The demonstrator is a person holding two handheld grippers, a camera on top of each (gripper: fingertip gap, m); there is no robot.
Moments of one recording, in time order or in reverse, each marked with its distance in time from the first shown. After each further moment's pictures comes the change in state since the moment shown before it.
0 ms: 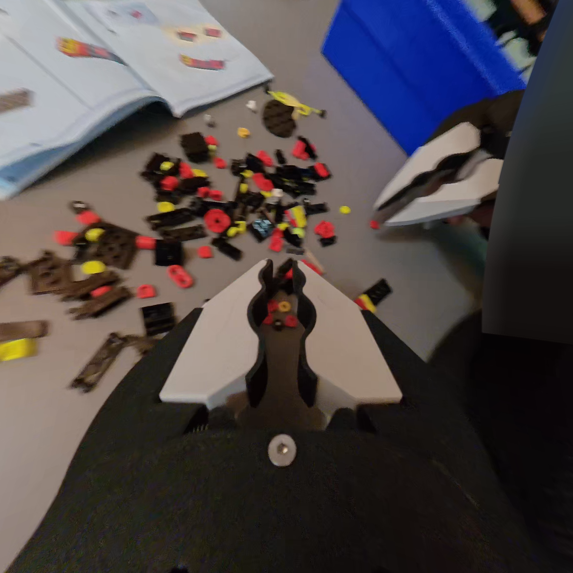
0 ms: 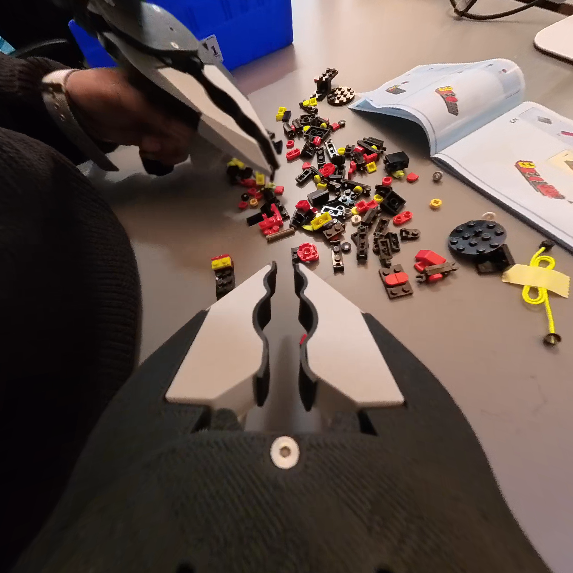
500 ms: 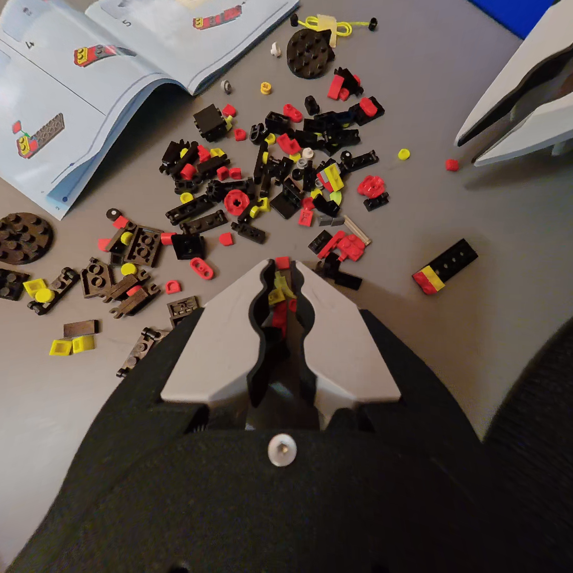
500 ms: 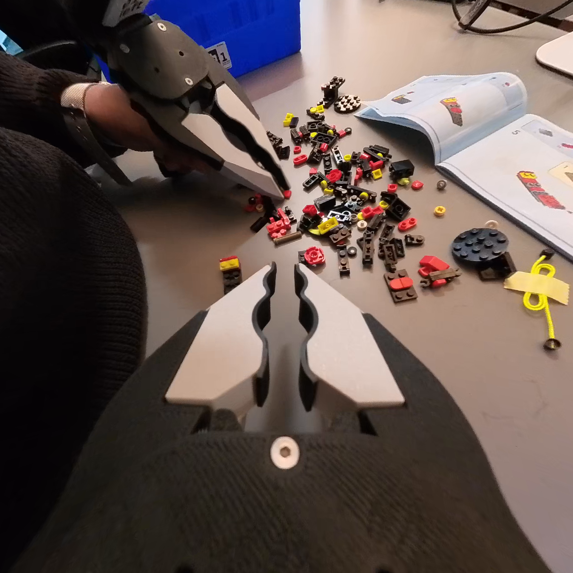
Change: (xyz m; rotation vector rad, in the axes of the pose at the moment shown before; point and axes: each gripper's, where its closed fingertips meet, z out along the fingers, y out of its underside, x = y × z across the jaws) left arm -0.020 0.019 0.009 -0.133 -0.242 0.255; right arm -0.005 -0.003 -0.003 0.010 -0.008 -0.018
